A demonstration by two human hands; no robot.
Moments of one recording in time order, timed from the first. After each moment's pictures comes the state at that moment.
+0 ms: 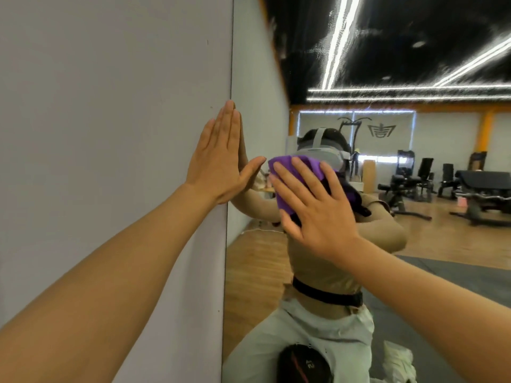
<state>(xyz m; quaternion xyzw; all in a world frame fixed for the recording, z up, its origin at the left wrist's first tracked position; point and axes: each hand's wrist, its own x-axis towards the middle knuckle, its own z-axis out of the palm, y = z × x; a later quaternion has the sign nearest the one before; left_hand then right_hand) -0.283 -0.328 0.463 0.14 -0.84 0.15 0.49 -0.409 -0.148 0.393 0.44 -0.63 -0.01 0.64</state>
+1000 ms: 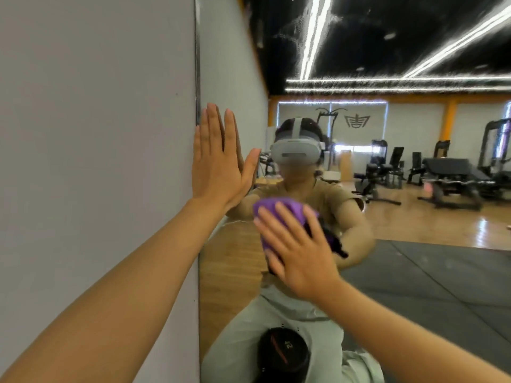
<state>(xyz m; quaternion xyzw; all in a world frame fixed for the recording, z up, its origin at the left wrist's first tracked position) -0.325 -0.283 0.433 0.13 -0.79 0.08 0.60 -0.418 -0.117 0.300 0.44 -0.65 -0.02 0.62</state>
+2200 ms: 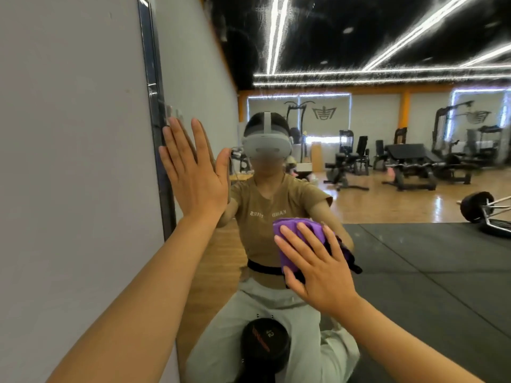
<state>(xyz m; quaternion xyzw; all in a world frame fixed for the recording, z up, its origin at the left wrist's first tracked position) -0.362 -0.262 0.404 0.18 -0.72 0.03 0.67 -0.441 -0.044 0.250 0.41 -0.68 0.06 0.61</state>
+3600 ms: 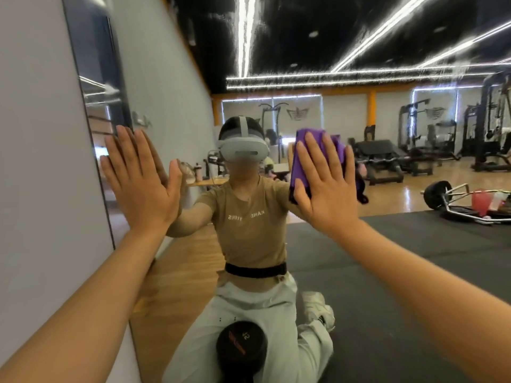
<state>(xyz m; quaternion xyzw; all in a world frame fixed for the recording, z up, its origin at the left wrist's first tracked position) -0.362 -0.267 0.395 0.15 -0.72 0.03 0.68 -0.485 0.030 0.367 0.28 -0.68 0.13 0.66</state>
